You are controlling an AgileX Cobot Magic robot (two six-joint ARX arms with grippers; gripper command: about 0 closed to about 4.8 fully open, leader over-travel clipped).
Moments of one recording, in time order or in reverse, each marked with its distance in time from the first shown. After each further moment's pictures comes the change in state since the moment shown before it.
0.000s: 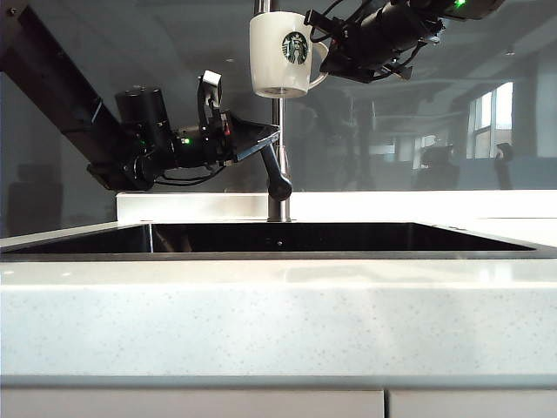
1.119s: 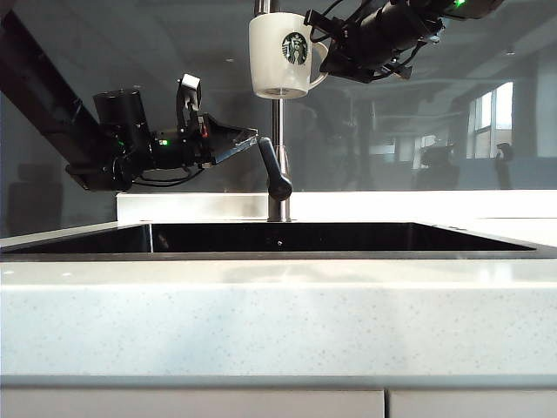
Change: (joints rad) left arm 0.061 0.000 0.000 -0.005 0.032 -0.020; right arm 0.000 0.000 0.005 -0.005 -0.001 -0.001
